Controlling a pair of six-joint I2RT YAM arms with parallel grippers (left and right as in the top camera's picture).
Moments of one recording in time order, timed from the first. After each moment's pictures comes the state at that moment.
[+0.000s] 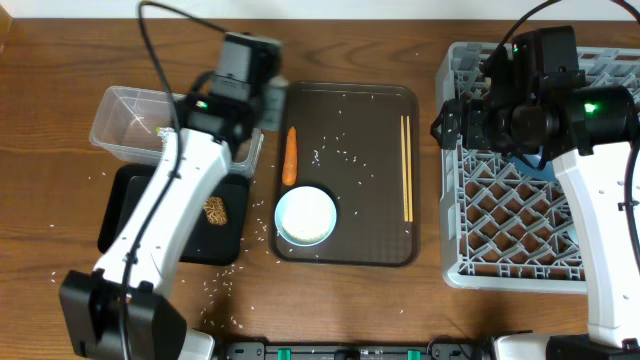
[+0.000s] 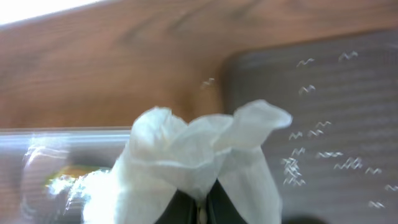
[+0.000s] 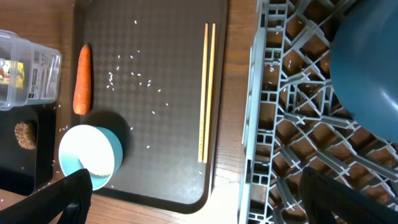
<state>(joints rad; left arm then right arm) -0.24 1.64 1.46 -0.75 -0.14 -0.04 0.15 1.53 1.70 -1.29 -0.16 0.22</state>
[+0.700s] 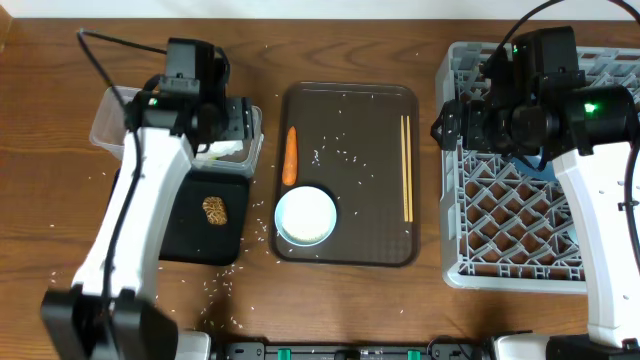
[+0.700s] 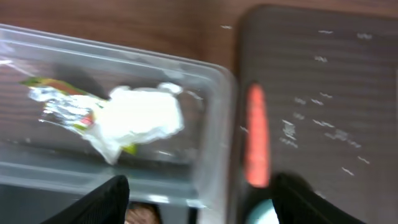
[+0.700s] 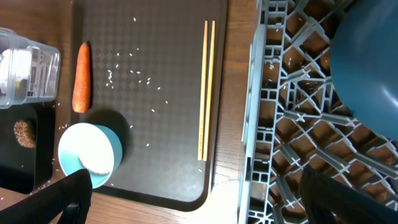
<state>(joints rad) -0.11 1.58 1.44 -0.92 0.06 -0.15 0.15 1.53 1.70 -1.30 -0.16 0.22</state>
